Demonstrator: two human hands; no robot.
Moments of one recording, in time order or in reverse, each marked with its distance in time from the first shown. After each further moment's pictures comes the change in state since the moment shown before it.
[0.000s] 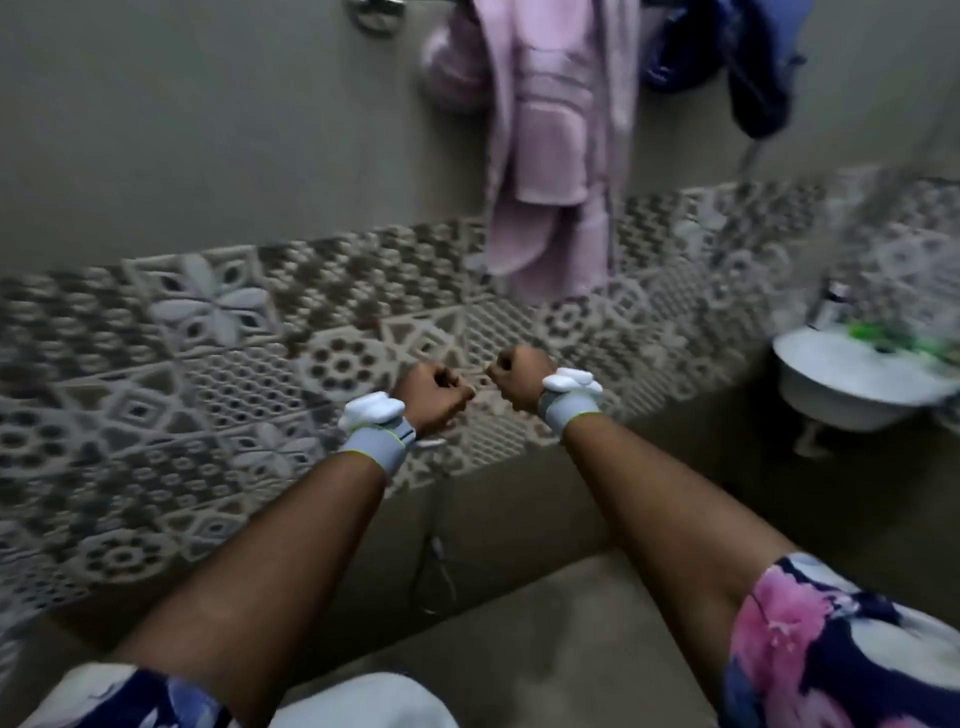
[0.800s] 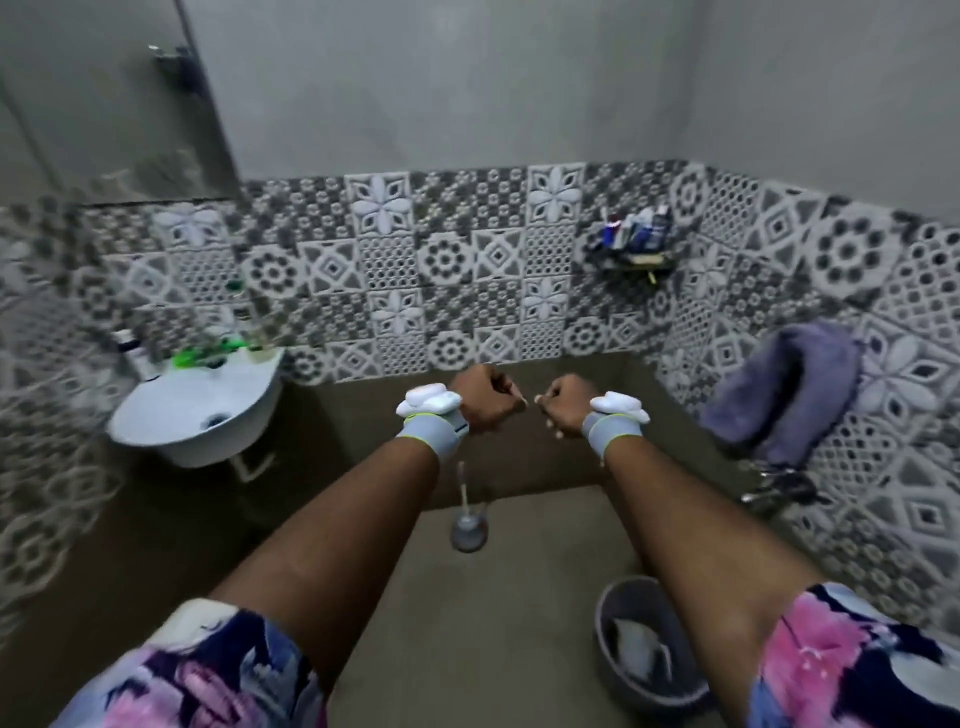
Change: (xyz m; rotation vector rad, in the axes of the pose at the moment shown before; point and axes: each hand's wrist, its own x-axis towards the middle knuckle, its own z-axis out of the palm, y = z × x) left_hand -0.225 0.397 0.623 0.145 -1.268 0.907; right_hand -0.486 0.502 -0.333 0.050 0.829 1.278
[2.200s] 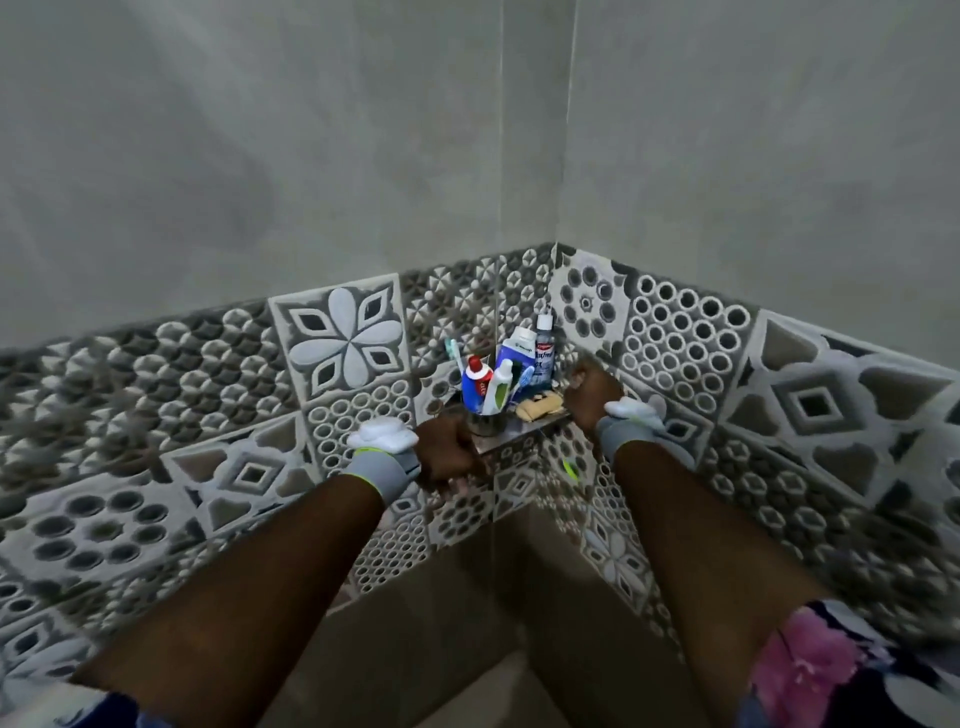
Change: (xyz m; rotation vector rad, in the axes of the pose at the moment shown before) left_hand 0.658 0.121 0.085 0.288 -0.507 0.128; right_hand 0.587 0.207 -0.237 -0.007 0.517 0.297
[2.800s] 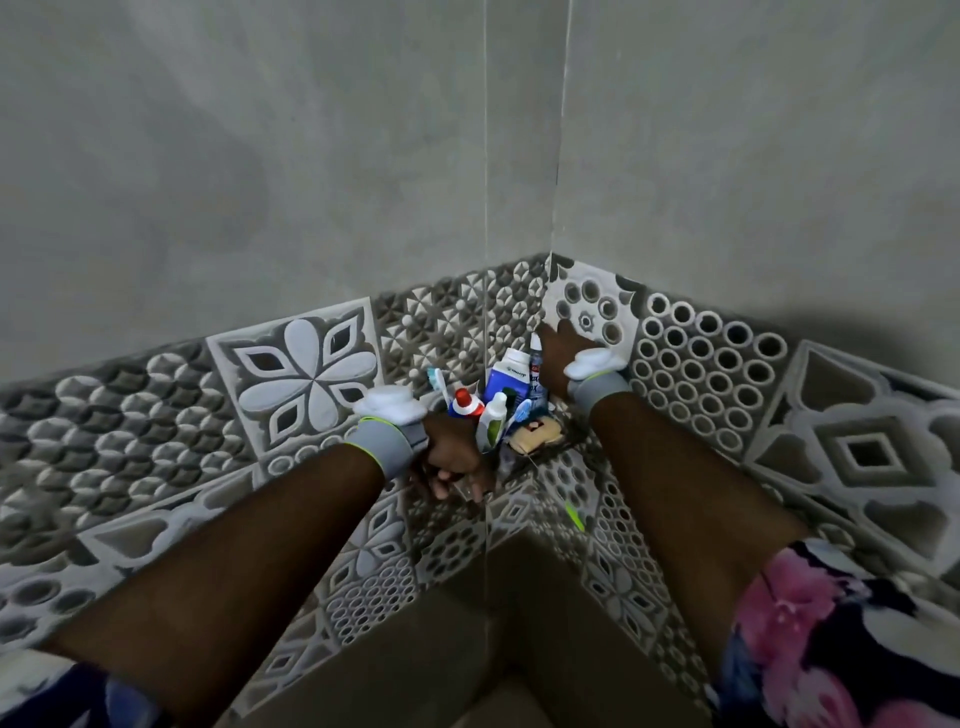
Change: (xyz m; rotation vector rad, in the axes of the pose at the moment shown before) left_hand 0.070 0.033 -0.043 0.213 -0.347 -0.076; right_hand 0.088 -0.051 -0.018 -0.501 -0.154 -0.173
